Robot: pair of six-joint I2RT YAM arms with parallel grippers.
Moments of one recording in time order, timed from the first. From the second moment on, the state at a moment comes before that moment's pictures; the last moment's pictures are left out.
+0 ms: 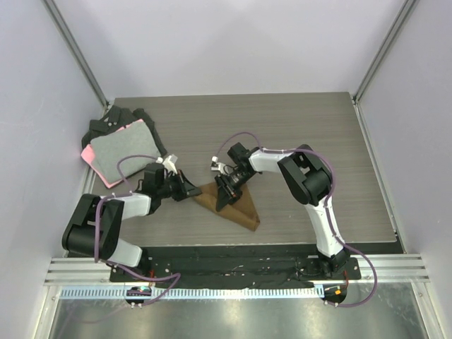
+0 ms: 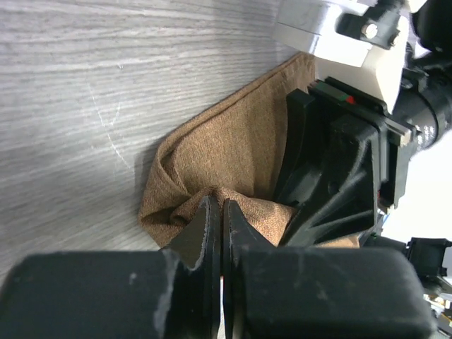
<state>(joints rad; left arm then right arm) -0.23 1.46 0.42 0.38 0.55 -0.69 0.64 2.23 1.42 -0.57 -1.02 0.10</state>
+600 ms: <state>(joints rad) -0.24 1.57 0.63 0.09 0.54 -0.68 0.83 1.71 1.23 -0.39 -0.28 -0.02</state>
